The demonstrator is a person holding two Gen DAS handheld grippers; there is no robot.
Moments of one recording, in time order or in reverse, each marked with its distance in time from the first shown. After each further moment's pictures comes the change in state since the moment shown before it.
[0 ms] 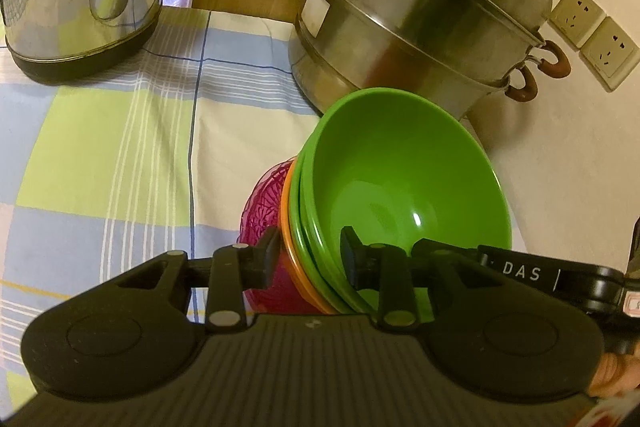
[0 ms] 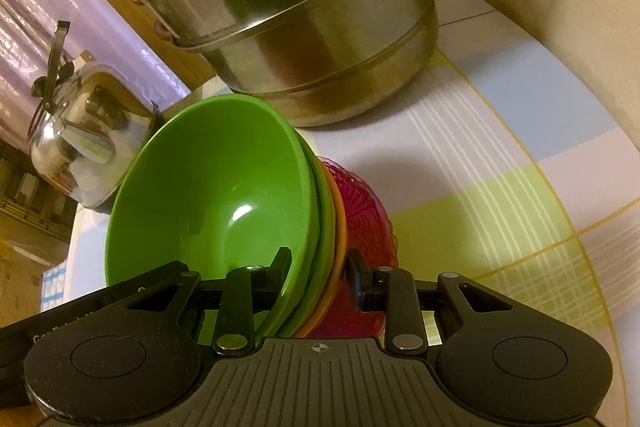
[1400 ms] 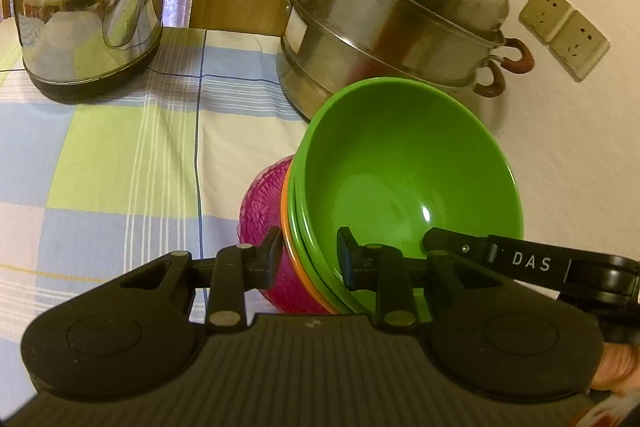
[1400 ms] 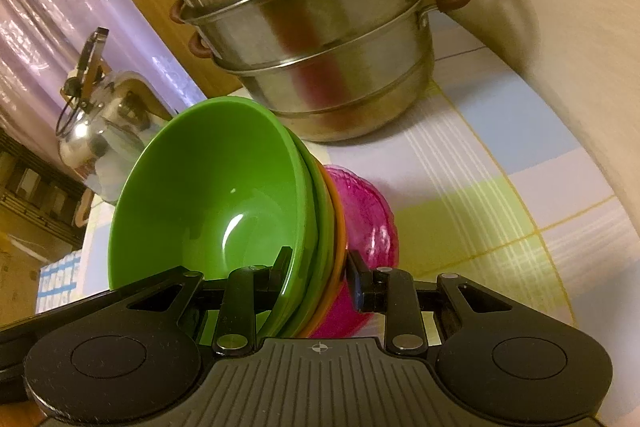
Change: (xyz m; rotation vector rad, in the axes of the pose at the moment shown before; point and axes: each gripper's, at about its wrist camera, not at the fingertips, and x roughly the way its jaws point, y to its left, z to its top) left arm -0.047 -0.014 -0.004 0.043 -0.010 0.008; right arm -0.058 0.030 -0.012 -0.043 -0.047 -0.025
